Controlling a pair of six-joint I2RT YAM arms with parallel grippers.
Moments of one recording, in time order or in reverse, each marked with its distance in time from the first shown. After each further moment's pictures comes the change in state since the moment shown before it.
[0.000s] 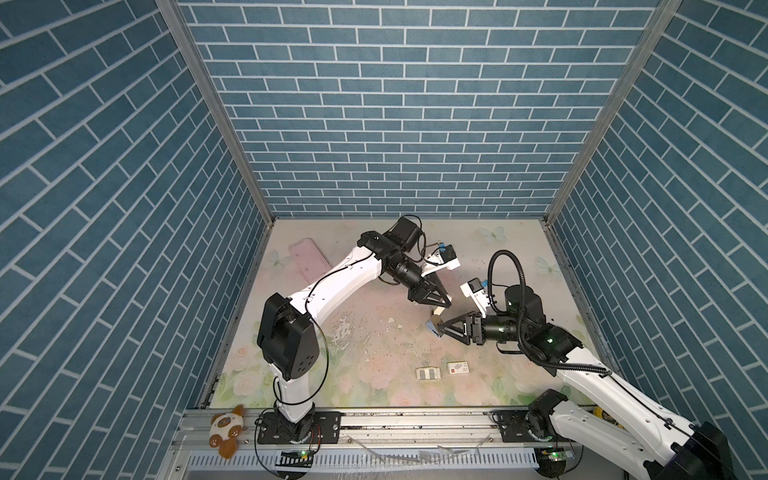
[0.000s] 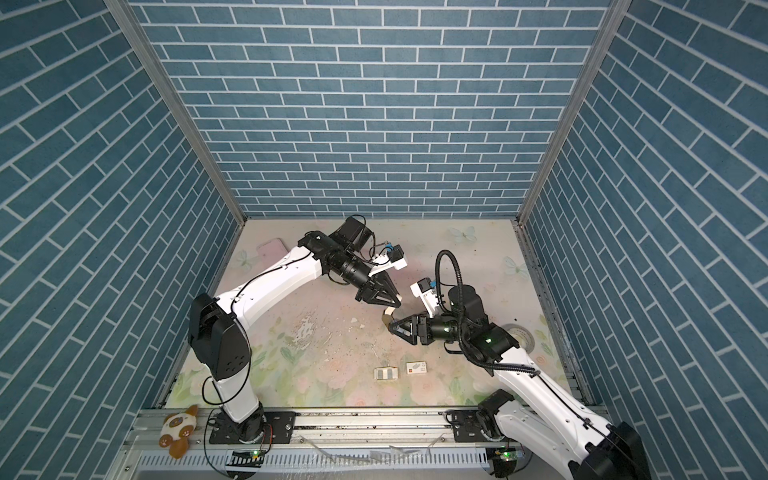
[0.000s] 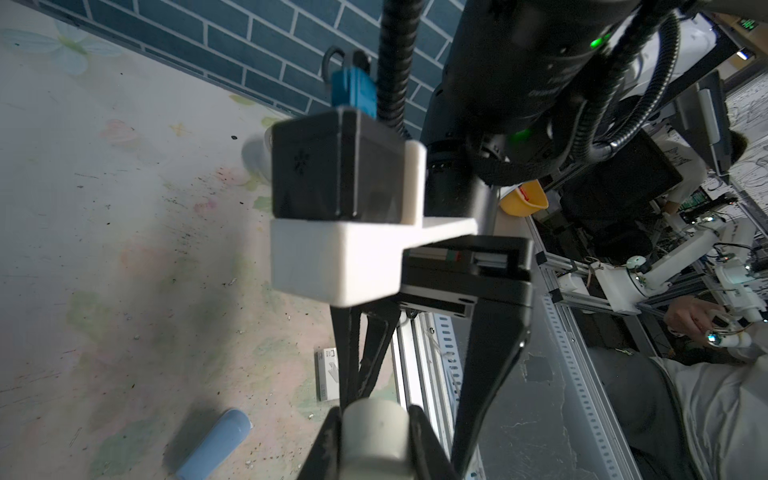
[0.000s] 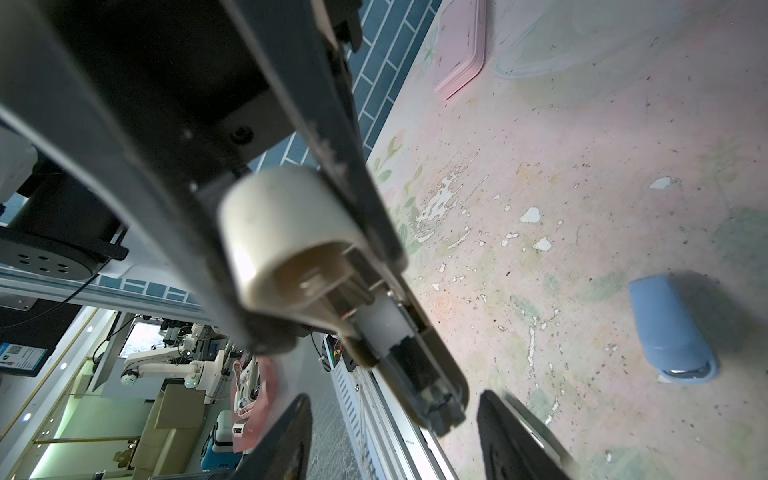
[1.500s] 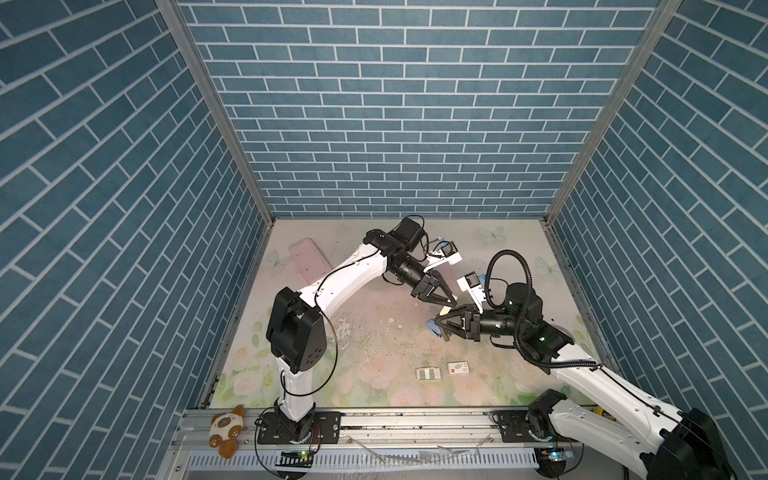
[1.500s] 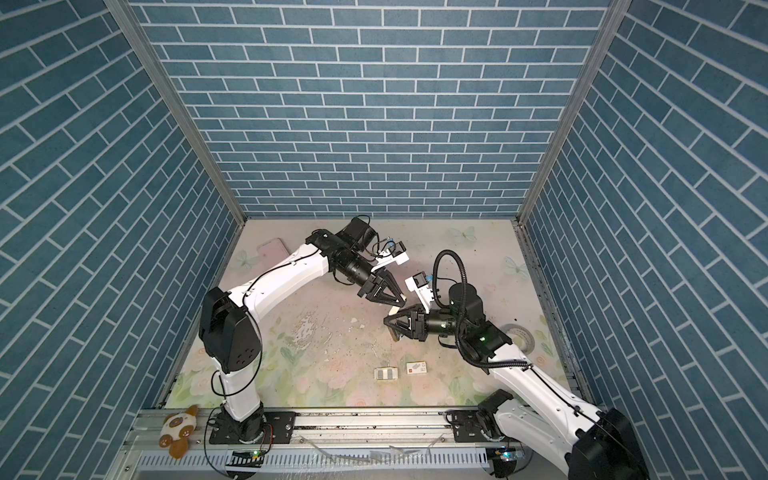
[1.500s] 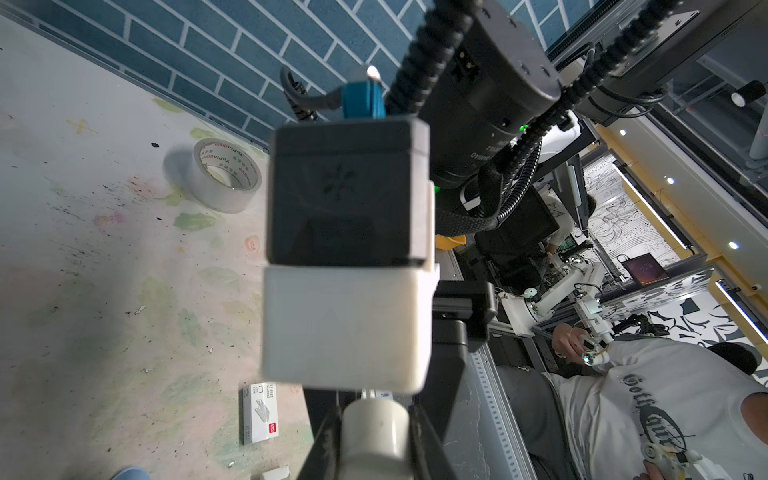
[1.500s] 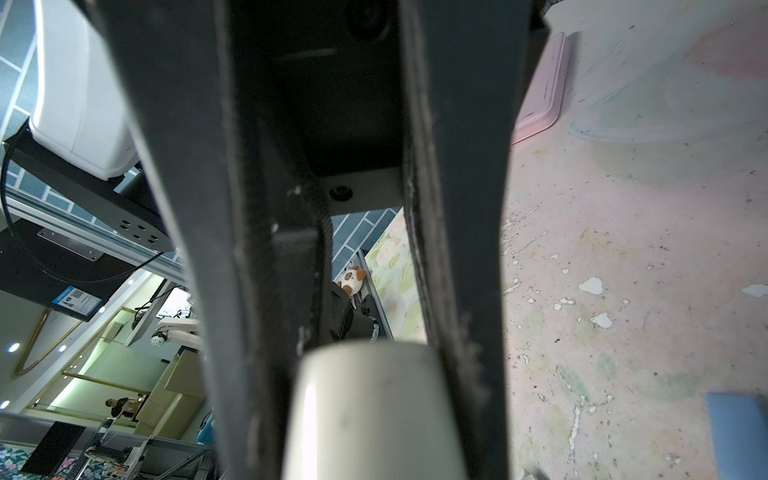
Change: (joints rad) left arm 0.003 0.065 0.041 -0.031 0.204 -0.089; right arm 0.002 0.046 -0.036 0.301 -0.102 0.034
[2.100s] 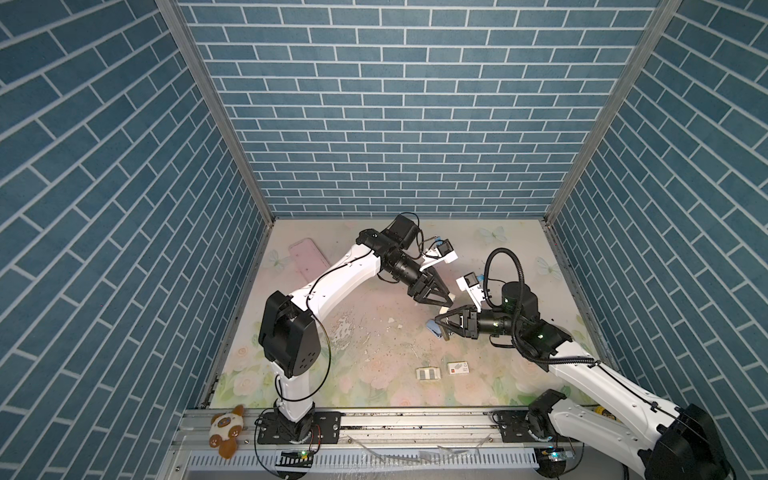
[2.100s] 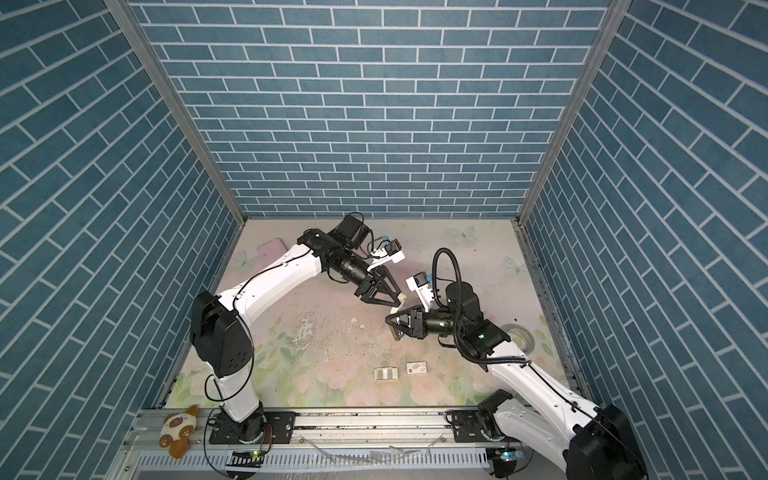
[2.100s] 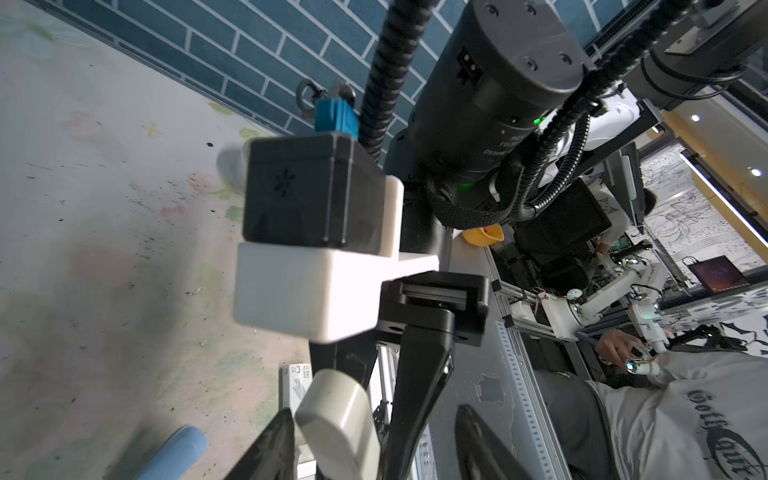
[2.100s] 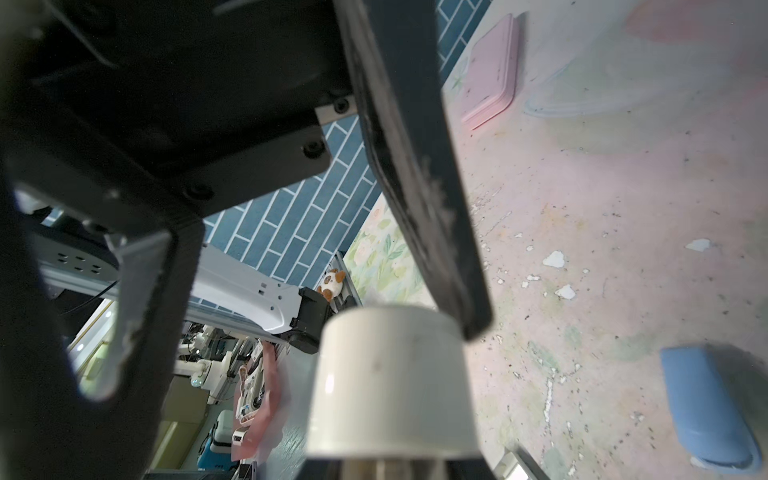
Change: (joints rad) left arm 0.038 -0.054 -0.032 0.036 -0.119 -0.011; right arm -0.008 0.024 0.024 -0.126 0.081 -0.007
